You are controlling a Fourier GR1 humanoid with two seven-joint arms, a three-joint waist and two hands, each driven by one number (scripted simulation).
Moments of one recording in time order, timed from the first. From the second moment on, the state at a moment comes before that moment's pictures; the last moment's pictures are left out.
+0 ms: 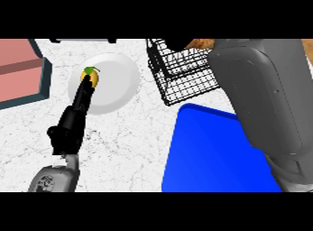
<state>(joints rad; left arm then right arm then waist) -0.15 0.03 -0.08 -1.57 -0.16 0.16 0.06 -1.20 -0.11 0.06 -1.31 0.99 0.53 0.77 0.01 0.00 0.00</state>
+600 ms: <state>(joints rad) -0.16 0.04 -0.06 -1.56 -0.15 0.15 0.06 -1.17 -0.10 -0.09 -1.08 0.95 0.29 0.68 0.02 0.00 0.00</state>
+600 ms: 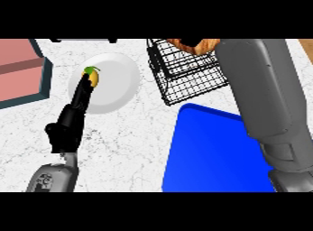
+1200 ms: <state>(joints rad) -0.14 0.03 -0.06 -1.56 -0.17 0.16 0.04 -1.13 -0.15 -0.30 -1.17 0.82 0.09 0.69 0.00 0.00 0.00</state>
